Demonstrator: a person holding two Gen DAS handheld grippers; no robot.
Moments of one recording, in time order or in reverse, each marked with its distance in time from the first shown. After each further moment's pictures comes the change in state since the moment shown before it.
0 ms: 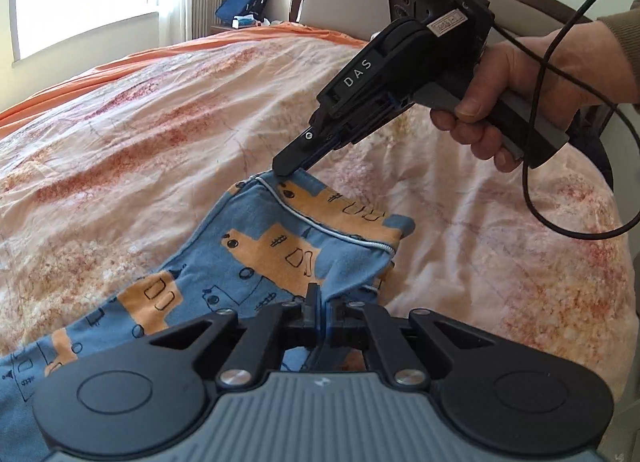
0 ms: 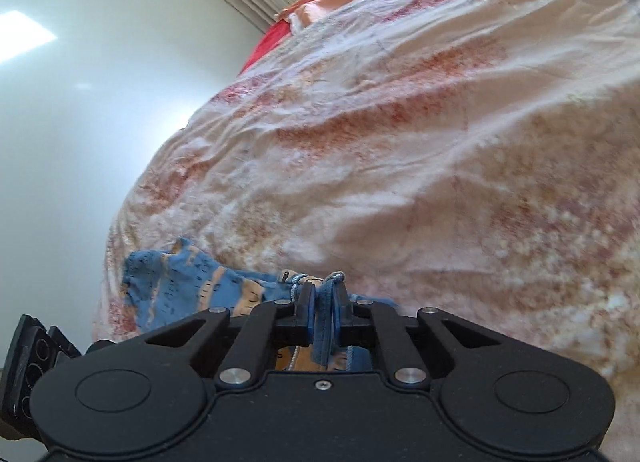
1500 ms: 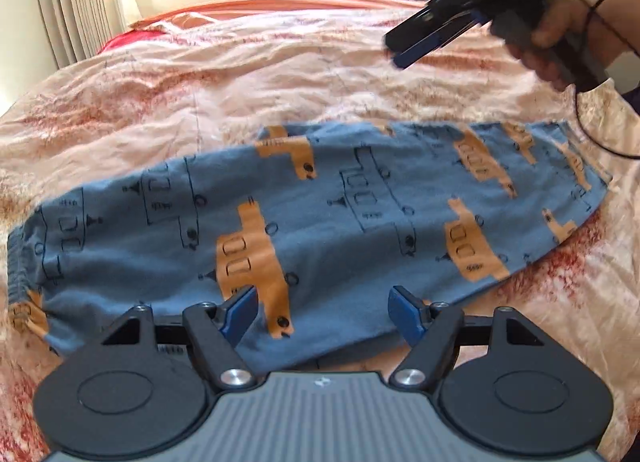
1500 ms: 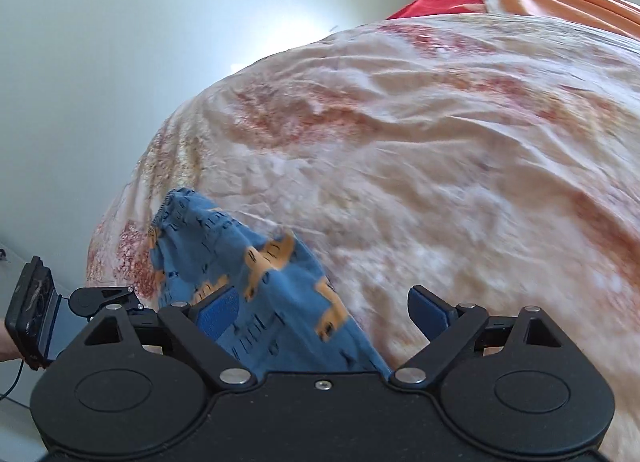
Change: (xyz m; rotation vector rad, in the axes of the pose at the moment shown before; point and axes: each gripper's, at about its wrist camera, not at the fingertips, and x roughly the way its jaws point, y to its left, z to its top) left arm -0.205 0.198 -0.187 -0.351 0.063 0.367; right arm 0.221 0.253 0.052 -0.502 0.176 0.140
